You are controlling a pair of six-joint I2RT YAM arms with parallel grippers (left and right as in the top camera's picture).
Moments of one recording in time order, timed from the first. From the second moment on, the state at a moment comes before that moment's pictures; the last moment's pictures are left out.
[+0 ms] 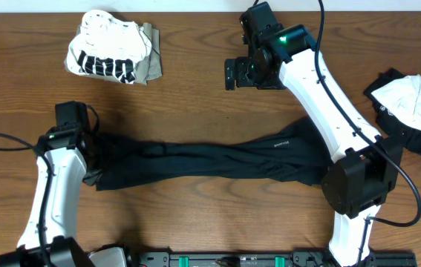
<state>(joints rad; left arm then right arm) 0.22 1.37 0.89 -0.94 -0.01 -0.78 0.44 2.05 1.99 -1.17 -0.06 0.41</state>
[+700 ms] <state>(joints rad) 0.22 1.37 0.89 -1.08 -0.02 -0.85 0.44 2.05 1.99 -1.17 -0.06 0.41</state>
